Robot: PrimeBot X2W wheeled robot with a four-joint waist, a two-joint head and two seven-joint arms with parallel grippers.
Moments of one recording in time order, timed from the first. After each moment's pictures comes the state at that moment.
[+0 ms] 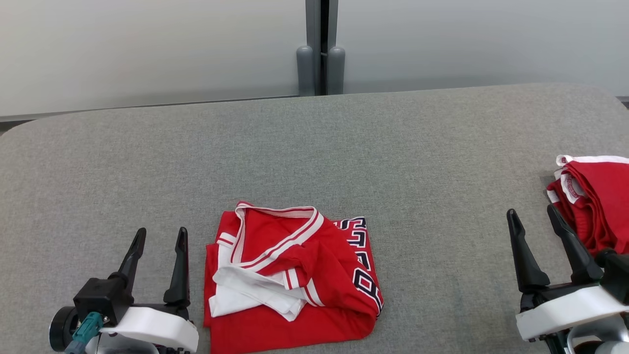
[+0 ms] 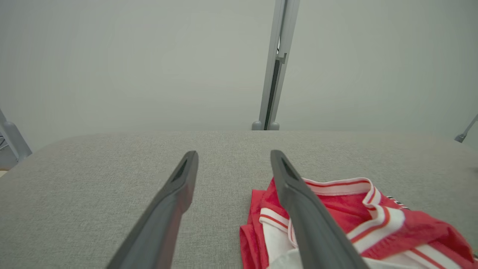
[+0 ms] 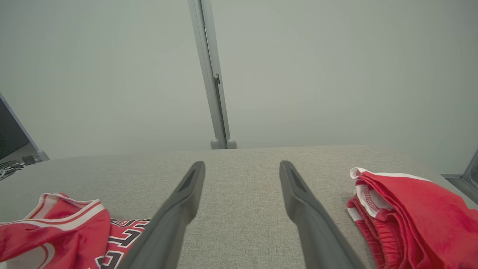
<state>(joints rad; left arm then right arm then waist) -0.06 0.34 -0.37 0.07 -0.53 0.24 -0.25 0.01 -0.17 0.04 -0.06 0.29 0.13 0.00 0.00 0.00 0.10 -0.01</state>
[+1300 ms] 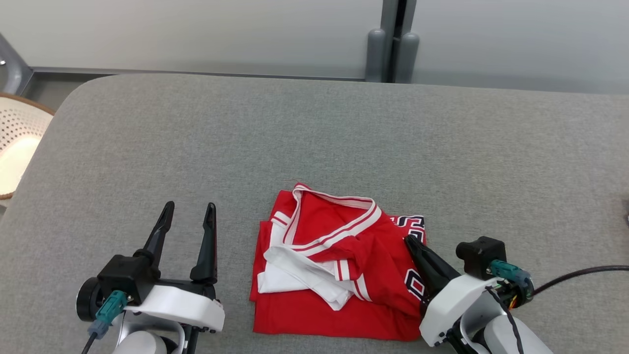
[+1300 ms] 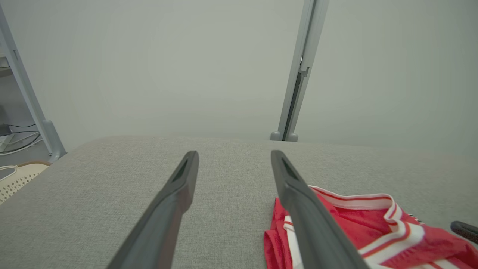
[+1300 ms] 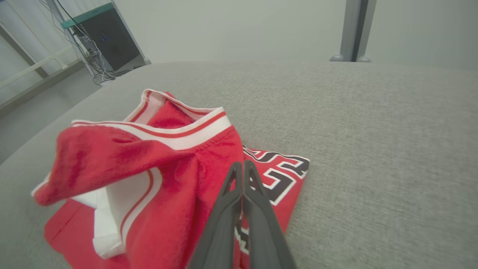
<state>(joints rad) -0.12 0.30 -0.42 0.04 -0.52 0.25 -0.23 -0.23 -0.14 0.43 0.36 0.37 0.13 0.01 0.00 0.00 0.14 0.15</state>
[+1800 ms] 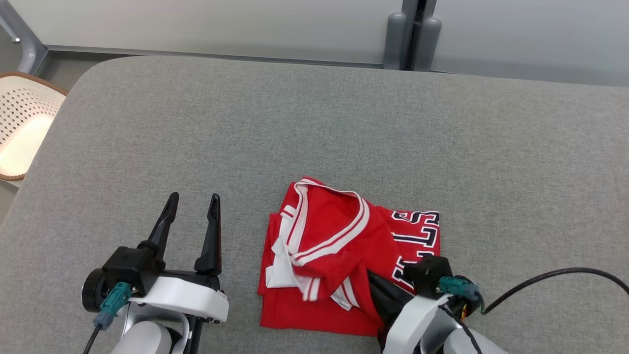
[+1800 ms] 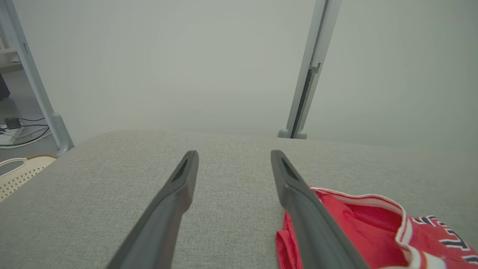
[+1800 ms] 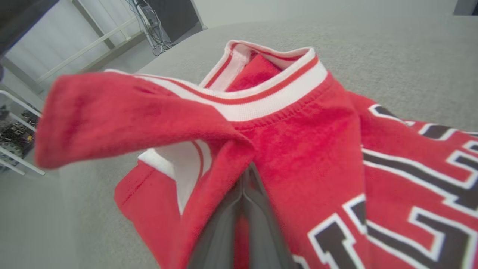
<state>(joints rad) -0.17 0.27 -0.42 0.09 -0.51 0.22 -0.26 -0.33 -0.16 0.73 0.47 0.53 0.13 -0.05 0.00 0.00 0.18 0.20</state>
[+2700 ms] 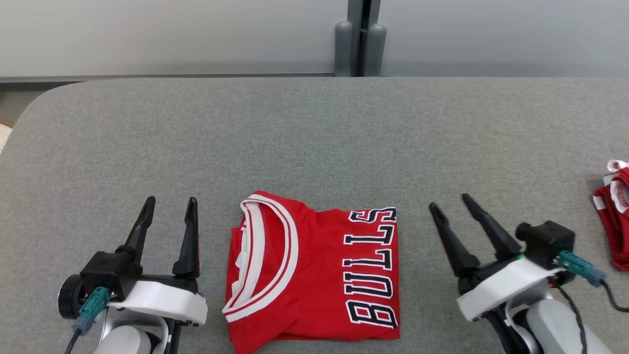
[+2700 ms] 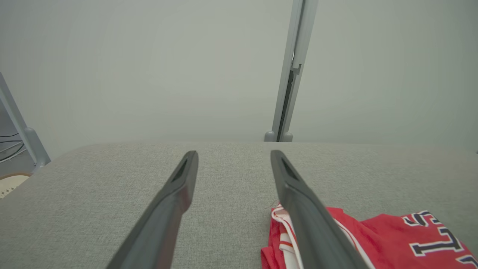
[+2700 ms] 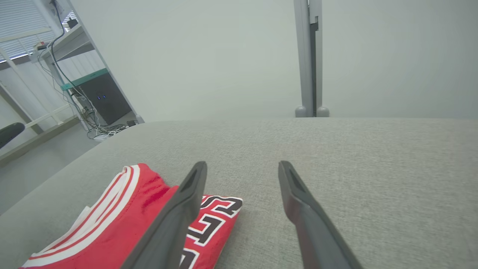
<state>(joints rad) -0.15 0.30 -0.36 0.11 -0.49 0.20 -0.26 -0.26 -0.27 0.45 0.28 0.54 0.13 -0.15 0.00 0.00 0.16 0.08</state>
